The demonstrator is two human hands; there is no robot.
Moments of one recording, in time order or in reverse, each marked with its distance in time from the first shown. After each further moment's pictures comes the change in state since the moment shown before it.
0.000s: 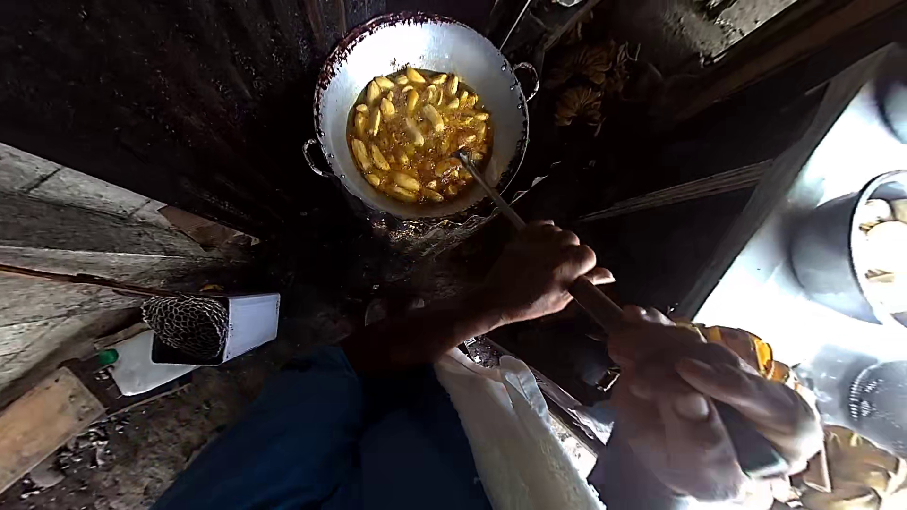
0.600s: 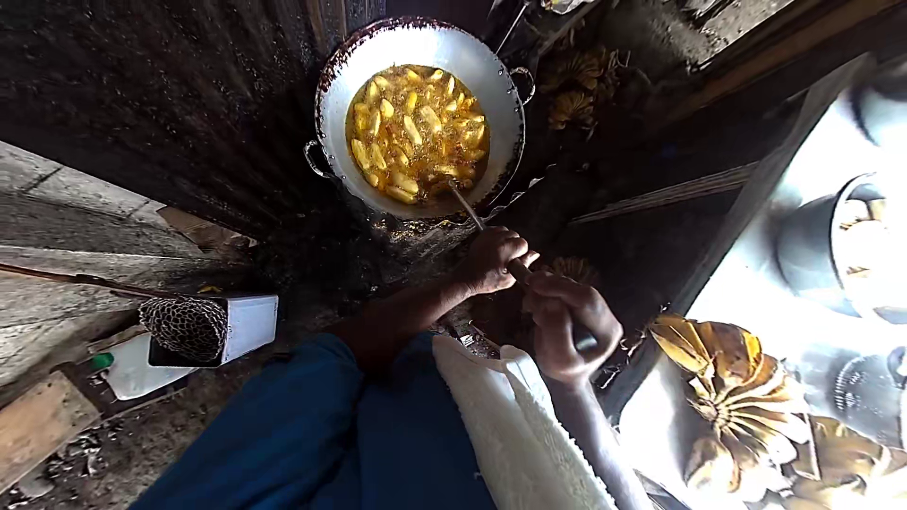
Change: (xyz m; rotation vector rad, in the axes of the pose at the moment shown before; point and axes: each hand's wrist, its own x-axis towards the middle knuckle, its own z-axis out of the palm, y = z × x) left_hand -0.040 -0.072 0.019 -0.135 -0.094 -0.062; right_hand -0.018 0.071 0.046 -0.139 -0.021 0.062
